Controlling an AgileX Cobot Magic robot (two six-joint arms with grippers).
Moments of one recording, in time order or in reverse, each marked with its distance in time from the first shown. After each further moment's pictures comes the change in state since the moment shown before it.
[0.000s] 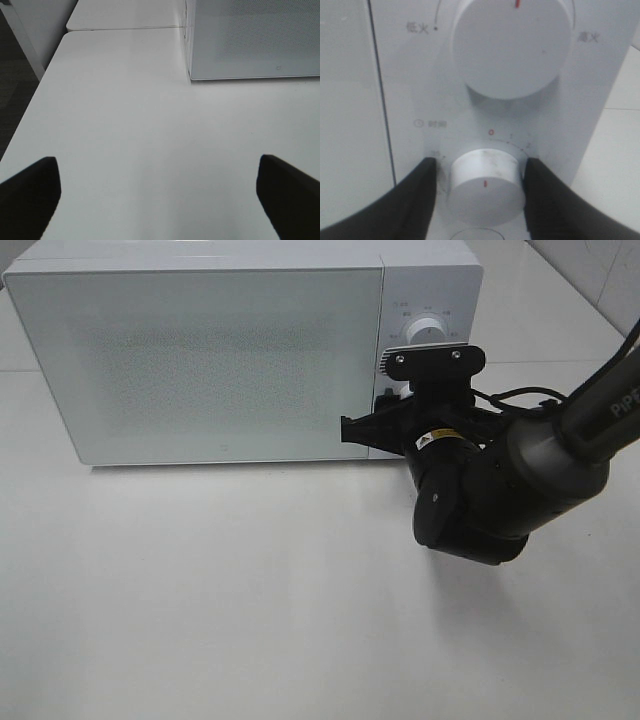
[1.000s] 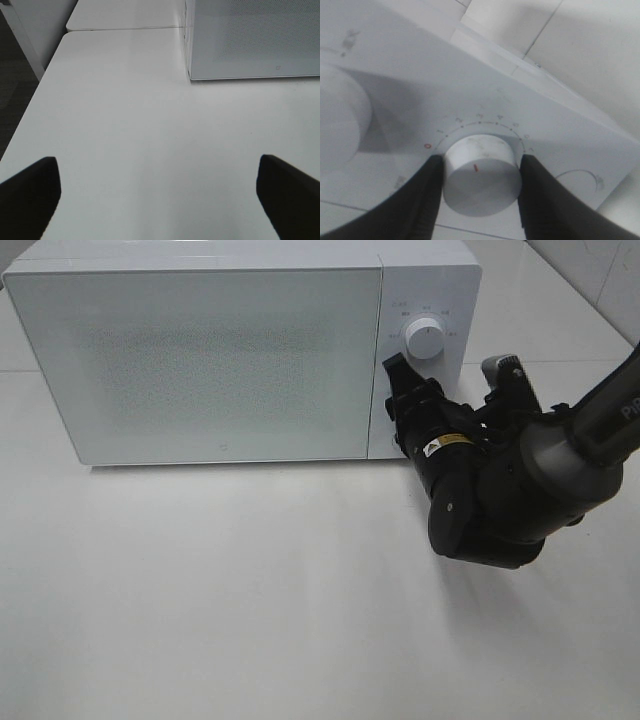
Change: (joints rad) left arm 0.000 0.000 0.000 0.000 0.000 0.000; right arm -0.019 0.003 0.029 -0.101 -0.006 1.167
